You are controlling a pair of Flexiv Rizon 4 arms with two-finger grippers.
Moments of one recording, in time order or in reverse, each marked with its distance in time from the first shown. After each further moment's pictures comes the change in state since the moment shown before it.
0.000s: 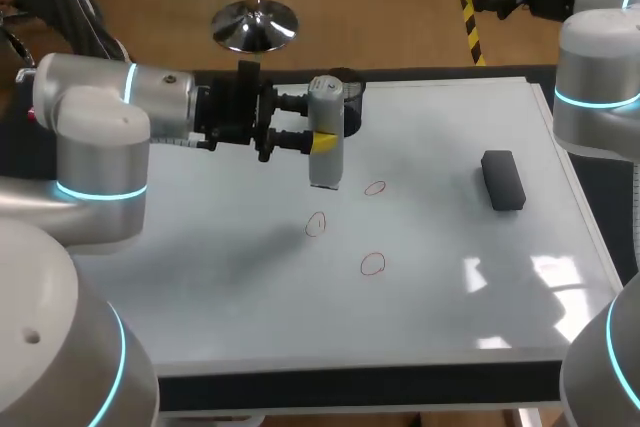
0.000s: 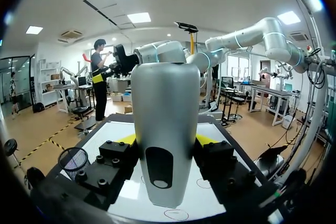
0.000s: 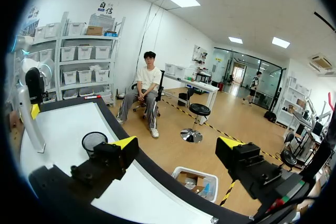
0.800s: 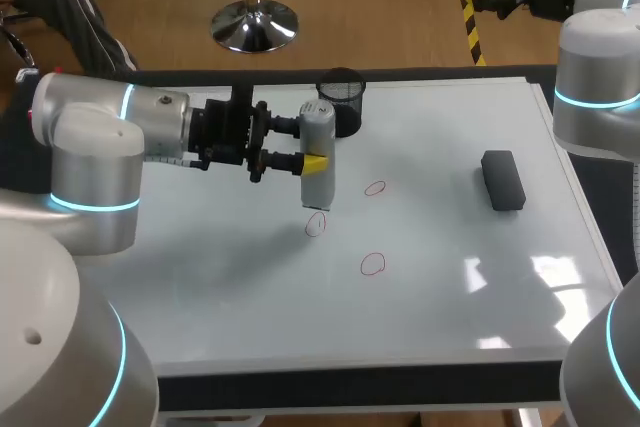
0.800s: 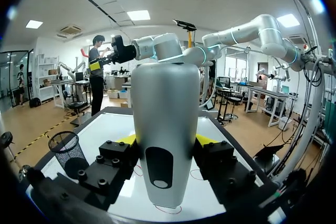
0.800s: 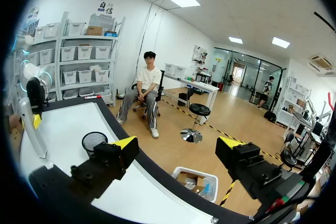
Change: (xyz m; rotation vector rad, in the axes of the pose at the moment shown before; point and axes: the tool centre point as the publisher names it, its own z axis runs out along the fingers) left arm 0.012 0.037 -0.002 -0.006 0.034 -0.030; right arm 0.000 0.000 0.000 0.000 0.000 0.000
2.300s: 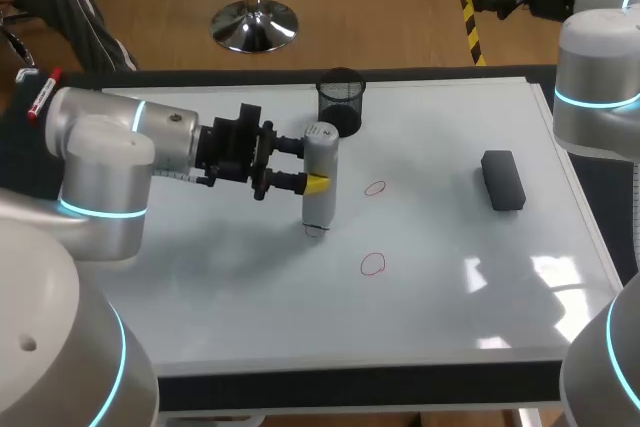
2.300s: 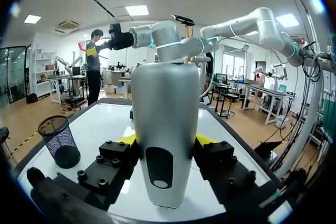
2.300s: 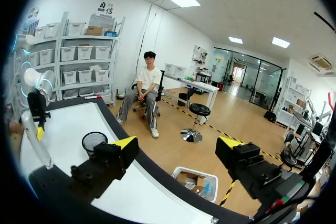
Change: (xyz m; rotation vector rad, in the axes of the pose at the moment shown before) left arm 0.003 0.037 0.010 -0.034 0.024 -0.015; right arm 0.000 0.000 0.000 0.000 0.000 0.000
